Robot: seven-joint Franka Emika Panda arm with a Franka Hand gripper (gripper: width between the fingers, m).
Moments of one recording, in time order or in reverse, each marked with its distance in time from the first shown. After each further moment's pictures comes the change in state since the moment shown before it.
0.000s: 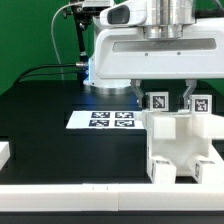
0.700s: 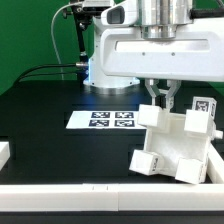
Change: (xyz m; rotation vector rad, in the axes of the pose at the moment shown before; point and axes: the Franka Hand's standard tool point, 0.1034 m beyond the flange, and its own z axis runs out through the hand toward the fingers) arm 0.000 0.000 0.000 0.002 0.002 0.348
